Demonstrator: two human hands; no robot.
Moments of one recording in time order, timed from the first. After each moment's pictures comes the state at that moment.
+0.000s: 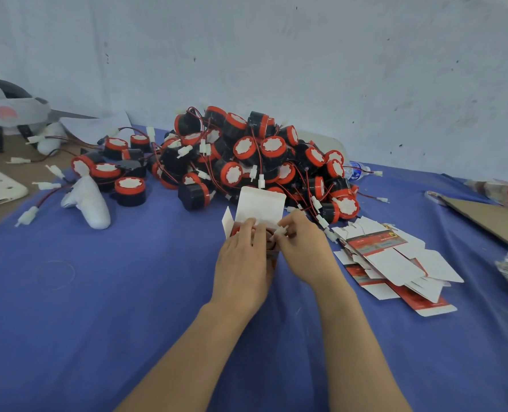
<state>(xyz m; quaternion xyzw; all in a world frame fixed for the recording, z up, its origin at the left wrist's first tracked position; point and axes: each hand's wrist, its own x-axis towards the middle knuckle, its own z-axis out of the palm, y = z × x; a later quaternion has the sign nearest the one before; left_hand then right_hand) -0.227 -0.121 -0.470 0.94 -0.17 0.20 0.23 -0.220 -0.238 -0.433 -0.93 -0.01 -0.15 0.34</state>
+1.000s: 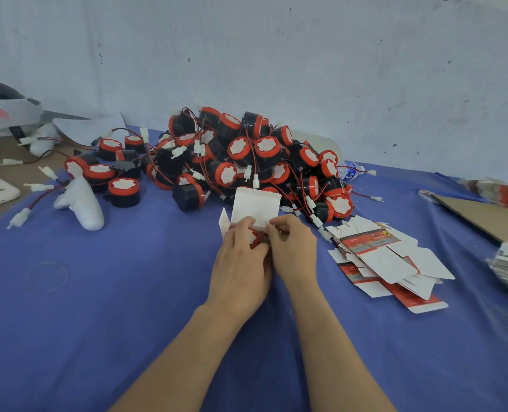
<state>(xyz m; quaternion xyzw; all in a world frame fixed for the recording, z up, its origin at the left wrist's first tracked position) -0.234 -0.121 -0.470 0.92 -0.19 0.19 0.27 -0.207 -0.225 -0.453 -0.86 0.09 -0.24 0.44</state>
